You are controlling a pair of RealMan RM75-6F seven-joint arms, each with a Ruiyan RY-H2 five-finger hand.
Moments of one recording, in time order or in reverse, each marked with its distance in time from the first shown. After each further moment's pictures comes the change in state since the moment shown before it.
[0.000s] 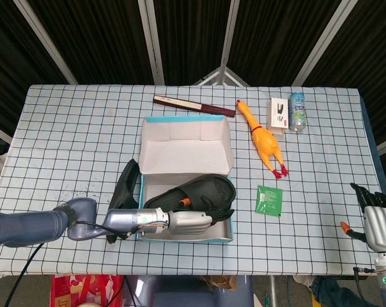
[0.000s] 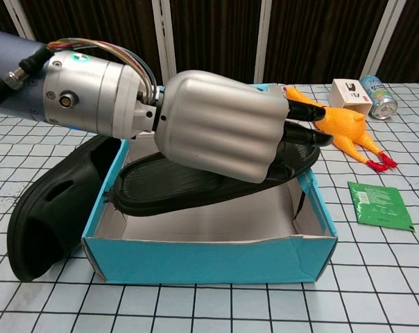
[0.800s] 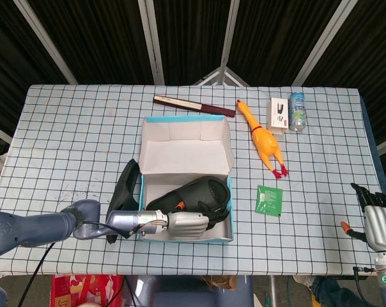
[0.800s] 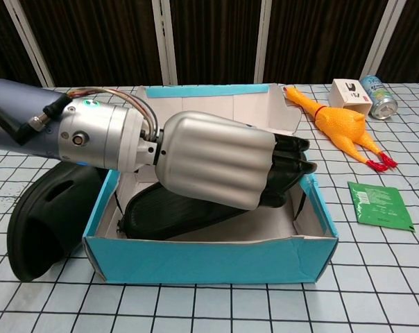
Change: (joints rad) left arm 0.053 -0.126 0.042 0.155 0.051 0.075 -0.161; right arm 0.003 0.000 0.004 -0.003 0.017 -0.012 -0.014
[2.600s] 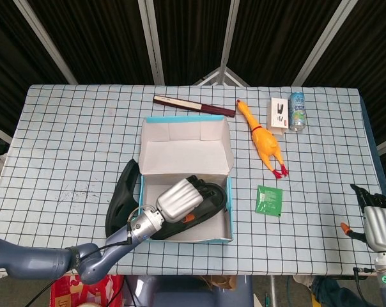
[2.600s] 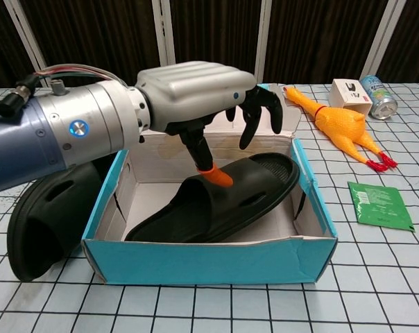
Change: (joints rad) left arm 0.281 -0.084 -0.224 -0.354 -0.741 0.081 -0.335; right arm 0.001 0.011 -0.002 -0.014 0.014 -0.018 0.001
